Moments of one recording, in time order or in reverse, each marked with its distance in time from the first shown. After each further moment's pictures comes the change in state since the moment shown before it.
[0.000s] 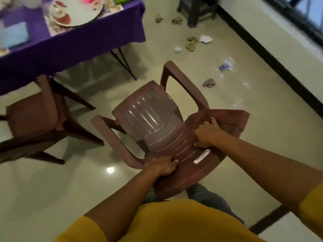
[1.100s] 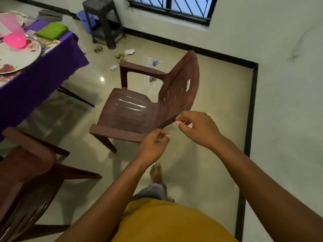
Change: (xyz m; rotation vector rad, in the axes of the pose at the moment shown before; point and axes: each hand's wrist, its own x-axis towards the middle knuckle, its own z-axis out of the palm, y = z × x) left_hand -0.186 -0.206 0.002 -0.299 0.125 0.709; right_hand -0.237 -0.342 0.031 1.139 0.962 0.558
